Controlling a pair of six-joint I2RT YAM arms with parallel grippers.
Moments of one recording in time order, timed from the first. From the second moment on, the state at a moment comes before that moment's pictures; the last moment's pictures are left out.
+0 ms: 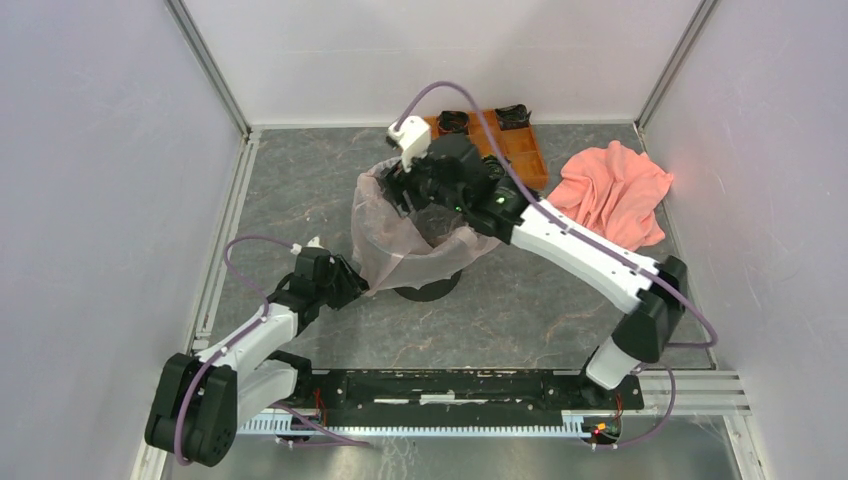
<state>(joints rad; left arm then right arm) -0.28 1.02 0.31 -0.10 0.11 -0.82 0.88 1.60 1.62 -0.31 0.04 -0.01</state>
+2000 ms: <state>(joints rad) -0.28 0.96 0.33 -0.17 0.08 -0.79 0.93 2.01 1.57 -0.43 0.07 -0.05</state>
